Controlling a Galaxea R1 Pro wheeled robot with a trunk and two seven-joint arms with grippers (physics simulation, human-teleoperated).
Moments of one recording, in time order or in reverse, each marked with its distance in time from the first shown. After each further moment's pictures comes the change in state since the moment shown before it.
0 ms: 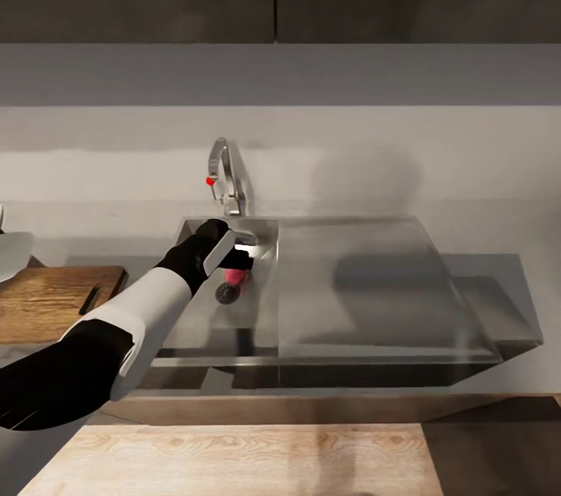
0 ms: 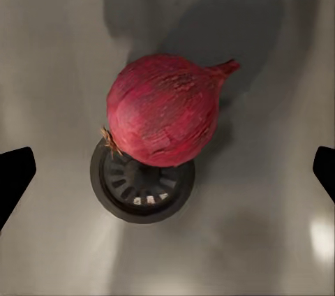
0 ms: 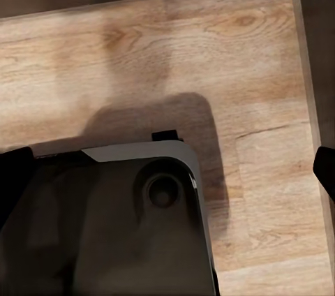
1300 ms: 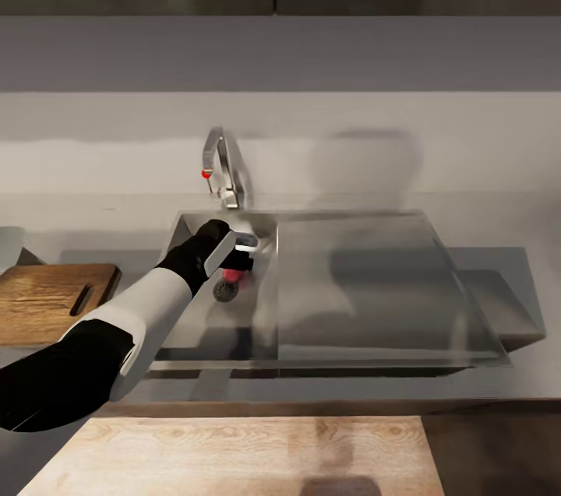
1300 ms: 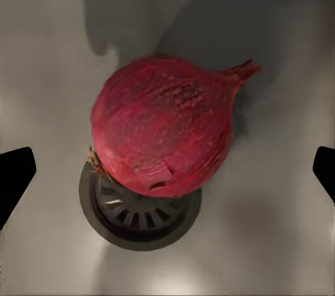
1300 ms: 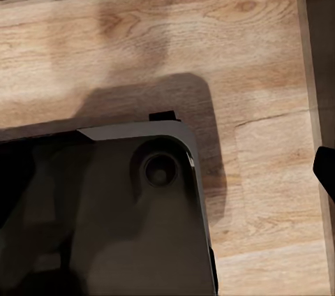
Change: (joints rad) left arm 0.001 0.000 -0.021 0.000 0.000 0.001 0.000; right arm 0.000 0.001 0.000 0.000 0.000 0.001 0.000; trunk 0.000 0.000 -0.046
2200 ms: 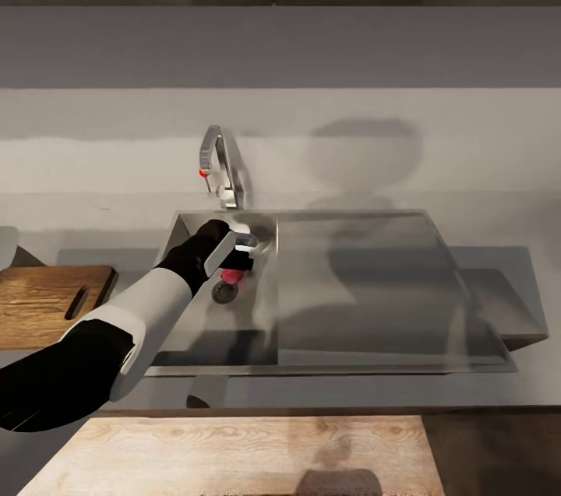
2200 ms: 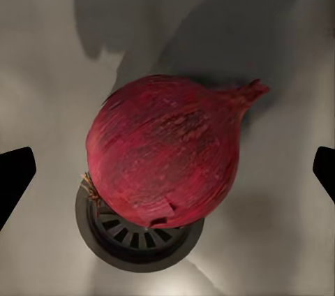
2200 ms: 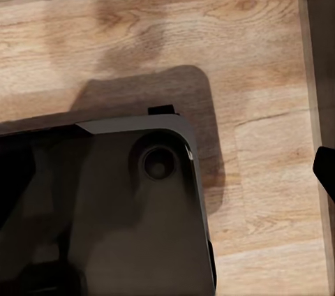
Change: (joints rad) left arm 0.000 0.000 0.000 0.000 0.001 0.000 0.000; right arm 0.000 0.000 0.000 0.000 0.000 0.000 0.000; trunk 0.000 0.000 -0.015
